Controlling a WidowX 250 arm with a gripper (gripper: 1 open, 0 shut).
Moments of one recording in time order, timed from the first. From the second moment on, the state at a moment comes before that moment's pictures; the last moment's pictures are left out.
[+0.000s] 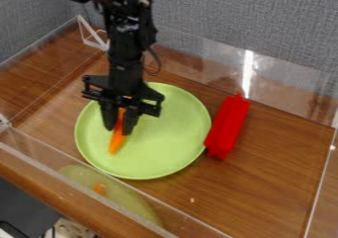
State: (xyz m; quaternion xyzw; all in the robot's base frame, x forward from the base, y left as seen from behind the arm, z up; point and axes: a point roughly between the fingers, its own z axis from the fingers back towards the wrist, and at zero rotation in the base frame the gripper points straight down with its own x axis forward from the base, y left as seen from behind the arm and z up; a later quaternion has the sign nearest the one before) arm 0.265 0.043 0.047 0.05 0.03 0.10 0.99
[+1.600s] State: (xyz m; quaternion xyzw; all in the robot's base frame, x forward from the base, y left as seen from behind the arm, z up) arm 0.256 0.024 0.091 0.04 -0.03 -0.02 1.00
